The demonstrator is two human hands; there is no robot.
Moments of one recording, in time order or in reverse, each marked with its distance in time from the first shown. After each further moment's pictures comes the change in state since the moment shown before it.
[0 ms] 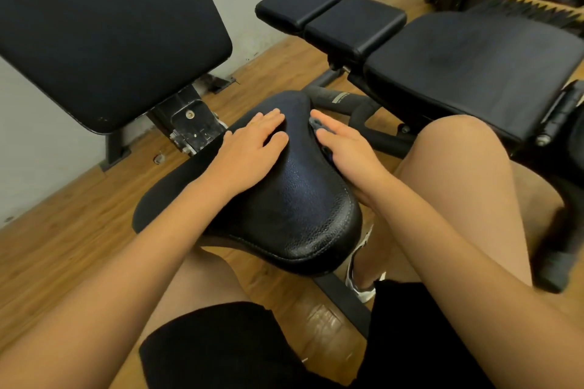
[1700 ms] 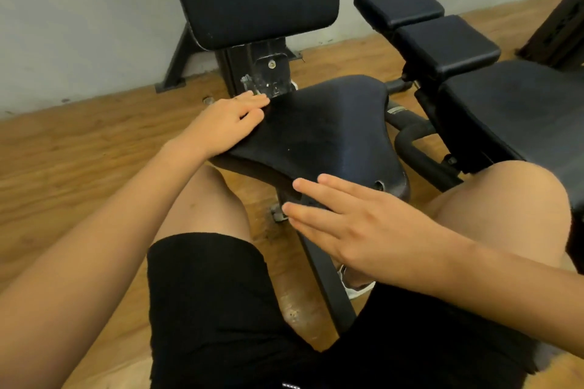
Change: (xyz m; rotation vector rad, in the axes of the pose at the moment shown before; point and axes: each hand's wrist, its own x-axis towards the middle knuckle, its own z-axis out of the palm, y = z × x) left_hand -0.086 -0.109 -0.019 0.041 0.183 -0.175; right_hand -0.123 -0.023 0.019 -1.801 -0.945 -1.465
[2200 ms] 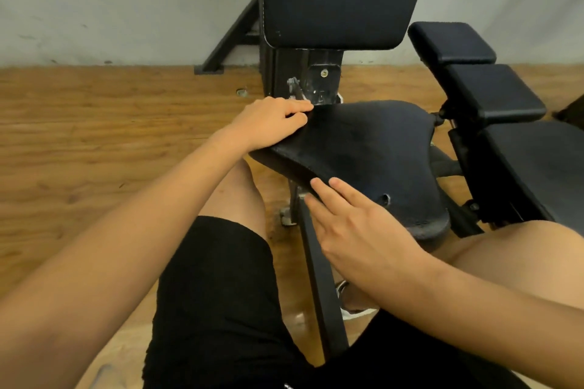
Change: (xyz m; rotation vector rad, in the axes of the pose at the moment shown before) left_hand -0.006 -0.004 0.003 -0.068 0.031 -0.130; right_hand 0.058 -0.013 -0.010 -0.063 -0.352 0.107
